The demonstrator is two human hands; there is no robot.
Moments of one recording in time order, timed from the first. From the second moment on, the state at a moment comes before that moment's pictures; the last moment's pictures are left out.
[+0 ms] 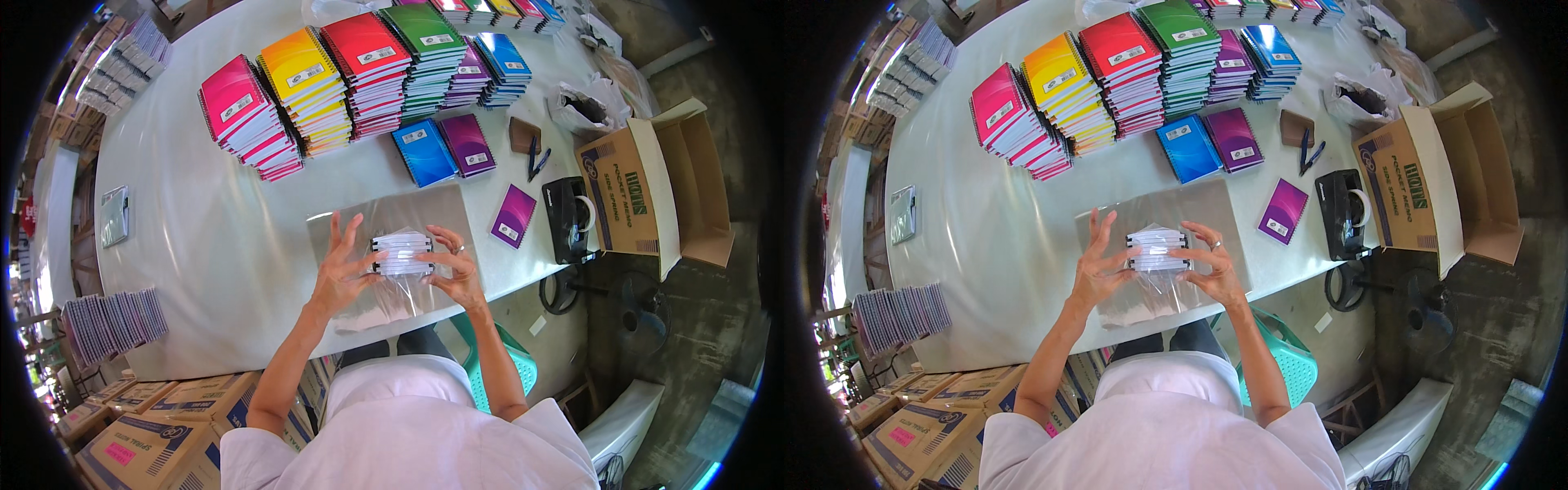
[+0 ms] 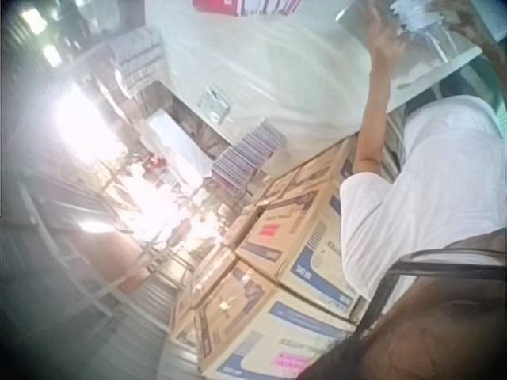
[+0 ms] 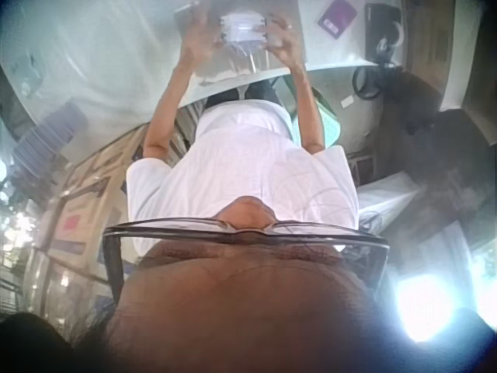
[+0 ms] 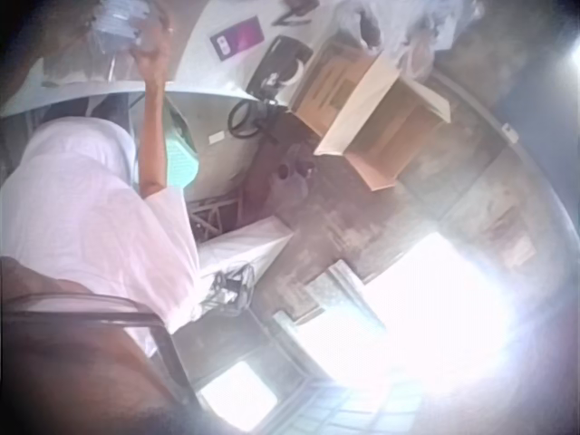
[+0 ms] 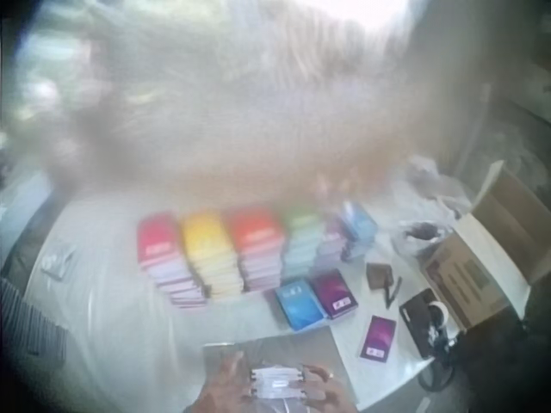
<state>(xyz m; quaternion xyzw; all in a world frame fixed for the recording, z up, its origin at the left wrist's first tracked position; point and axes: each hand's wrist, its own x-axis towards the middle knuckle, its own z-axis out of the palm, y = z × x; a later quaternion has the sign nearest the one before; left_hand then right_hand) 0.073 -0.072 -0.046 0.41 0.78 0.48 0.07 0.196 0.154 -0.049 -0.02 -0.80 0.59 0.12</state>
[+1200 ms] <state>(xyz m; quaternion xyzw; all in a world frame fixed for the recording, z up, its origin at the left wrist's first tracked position) 0.024 -0.030 -0.017 0.19 0.61 0.61 0.47 0.142 0.162 -0.011 -0.17 -0.71 0.68 -0.03</state>
